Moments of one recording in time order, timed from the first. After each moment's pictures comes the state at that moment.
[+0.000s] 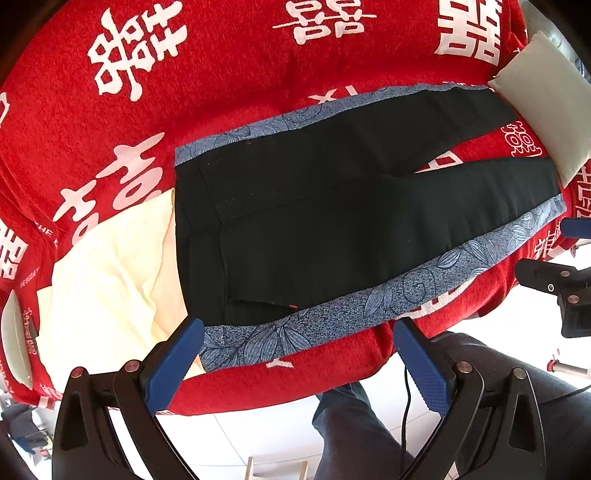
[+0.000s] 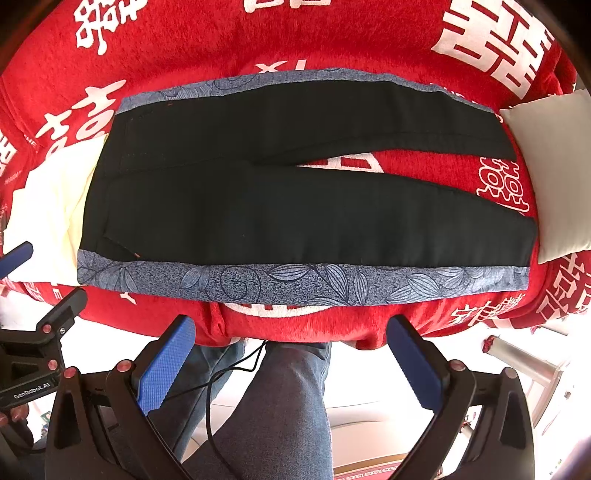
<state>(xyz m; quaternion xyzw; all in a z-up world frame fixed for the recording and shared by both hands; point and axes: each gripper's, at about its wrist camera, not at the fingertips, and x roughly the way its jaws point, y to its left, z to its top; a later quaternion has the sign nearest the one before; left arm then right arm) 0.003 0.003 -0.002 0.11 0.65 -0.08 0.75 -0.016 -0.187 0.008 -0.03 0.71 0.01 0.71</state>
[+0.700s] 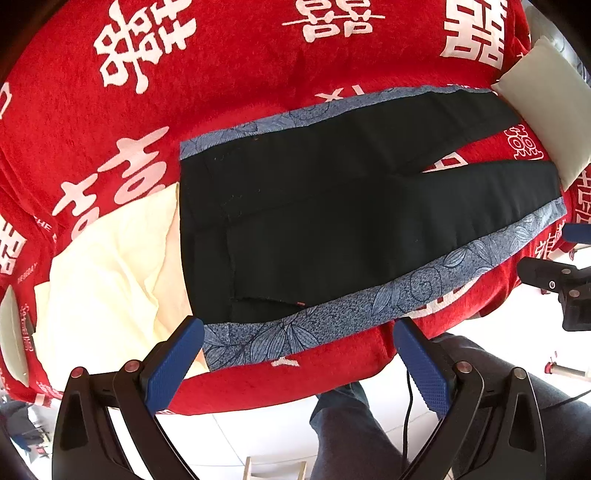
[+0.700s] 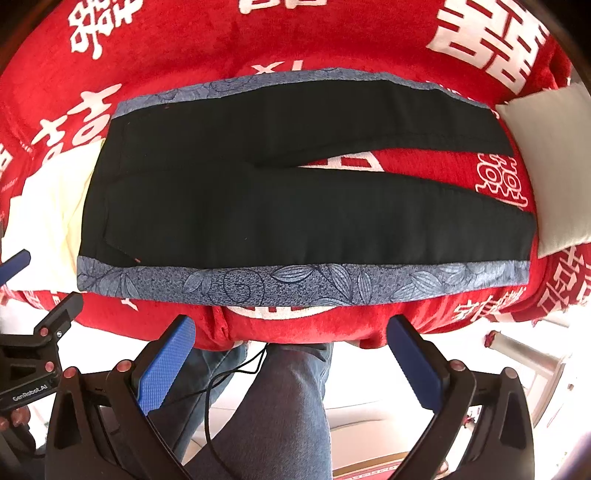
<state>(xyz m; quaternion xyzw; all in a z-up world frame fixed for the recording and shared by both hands) 0.004 0.018 -0.006 0.10 0.65 -0.09 0.75 -0.020 -0.182 0.007 -0.02 0.70 -0.01 0.71</state>
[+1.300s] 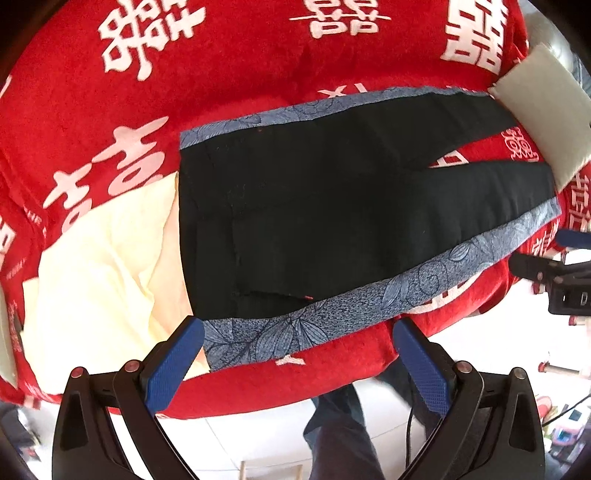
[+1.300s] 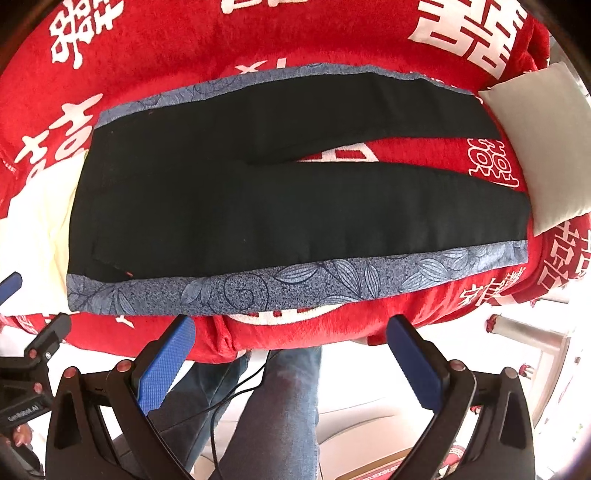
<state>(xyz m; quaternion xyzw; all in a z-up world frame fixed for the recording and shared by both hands) -0.002 0.041 -0.017 0.07 0.65 -0.10 0.75 -0.026 -0.168 -0.008 -0.01 0.70 -0.05 0.72</state>
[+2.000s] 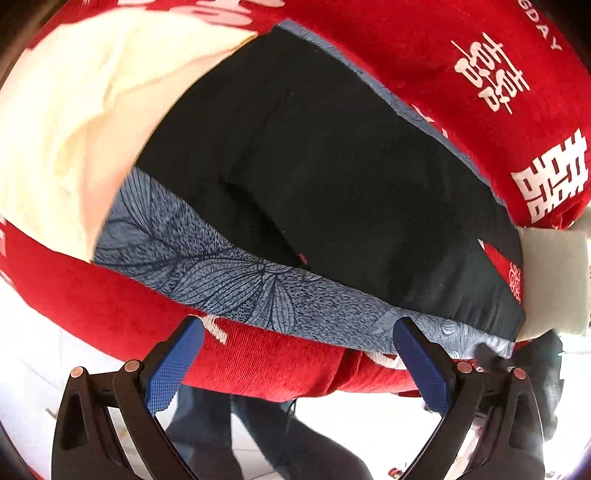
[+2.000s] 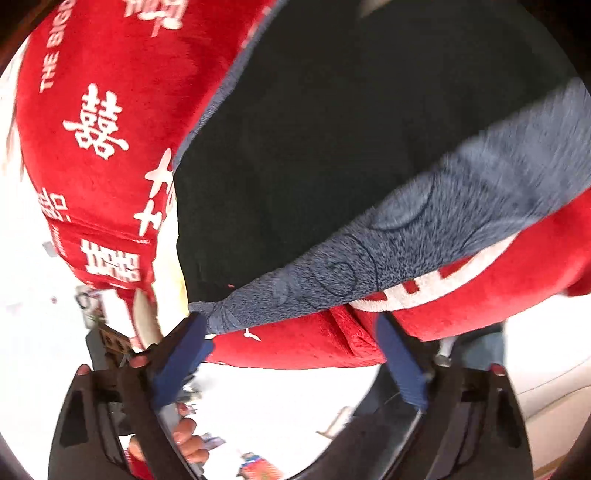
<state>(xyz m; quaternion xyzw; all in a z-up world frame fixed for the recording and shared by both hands) -0.050 0.089 -0.131 -0.27 0.64 0.01 0.72 -0.072 -0.219 -0.150 0.42 0.64 0.13 0.64</state>
